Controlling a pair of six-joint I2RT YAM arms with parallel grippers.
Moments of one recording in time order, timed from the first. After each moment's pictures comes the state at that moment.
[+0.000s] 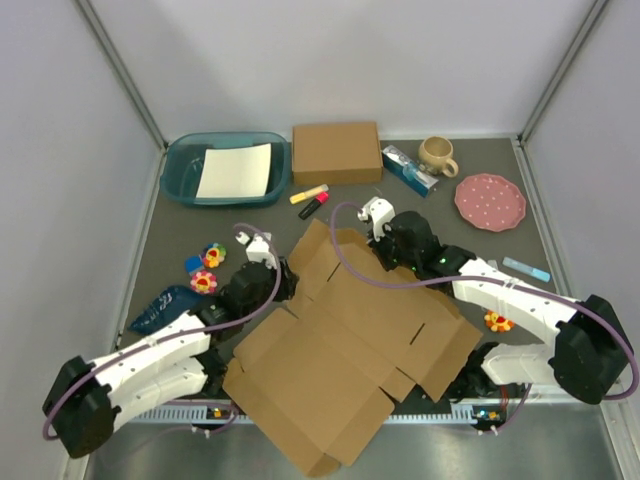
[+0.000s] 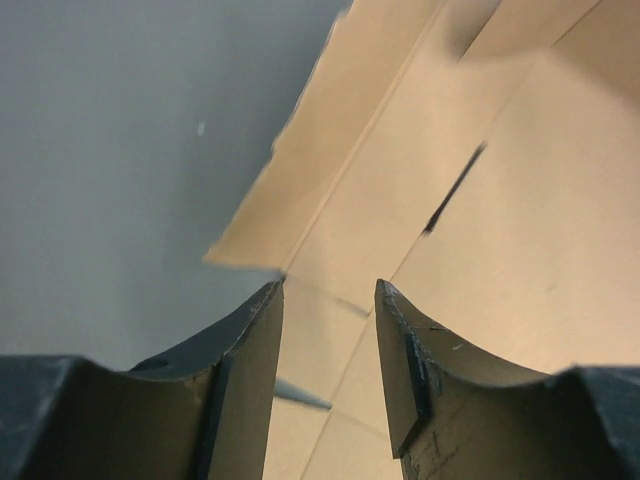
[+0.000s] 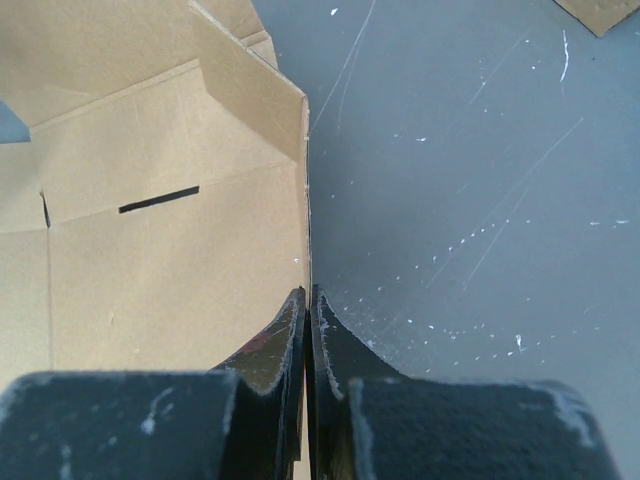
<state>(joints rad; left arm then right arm) -0.77 0.81 0.40 -0.01 -0.30 -0.53 0.74 1.24 0.80 -0.16 0.07 -0.08</state>
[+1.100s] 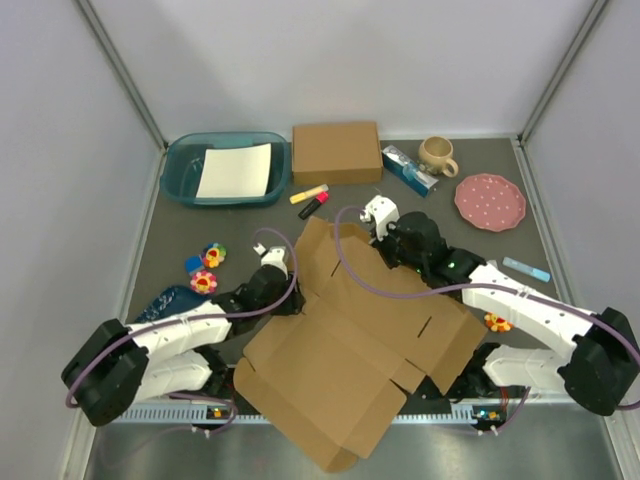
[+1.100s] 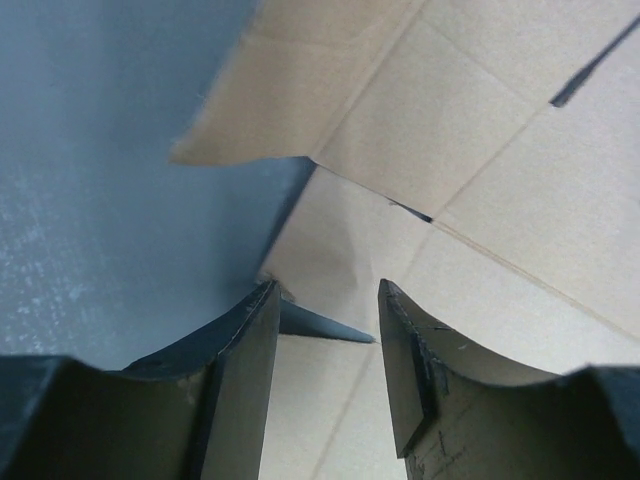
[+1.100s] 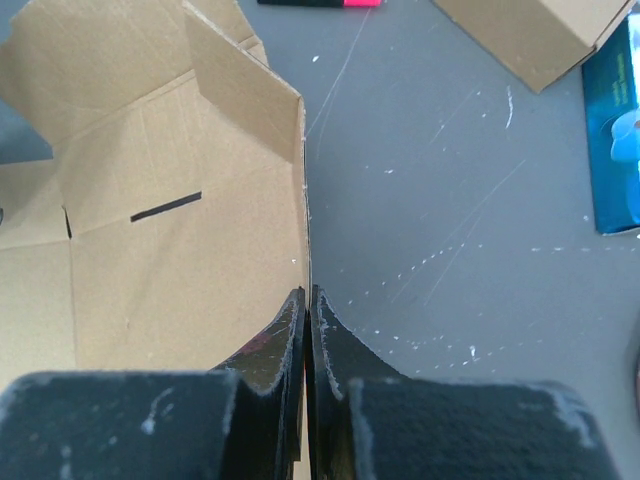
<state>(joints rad) -0.77 1.11 0.36 -0.02 -0.15 -0.67 0.76 1.16 0.80 -0.17 0.10 -0.13</state>
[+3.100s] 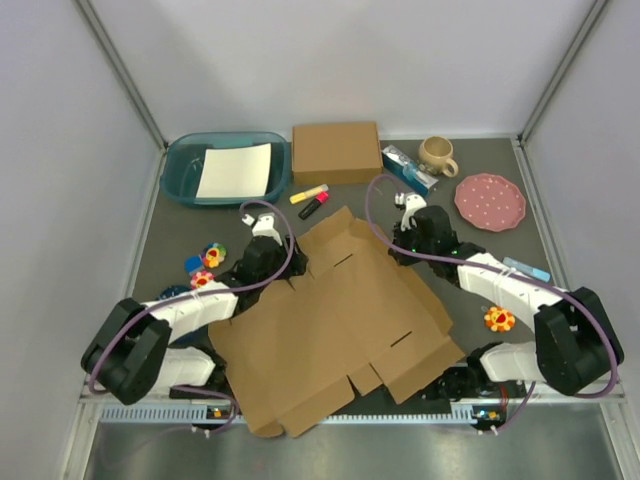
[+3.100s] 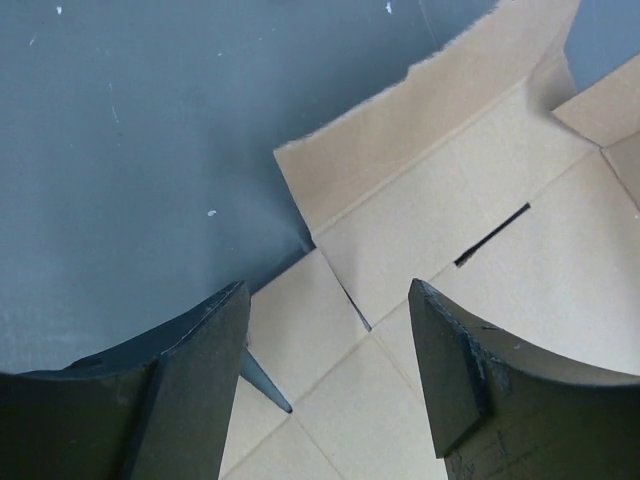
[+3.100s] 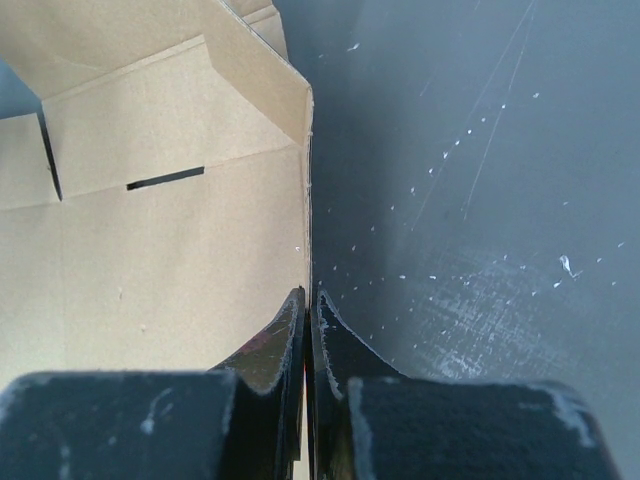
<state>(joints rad) -0.60 1.24 0.47 0.23 -0.18 -0.60 0.48 1.30 0.71 -0.08 -0.10 0.19</state>
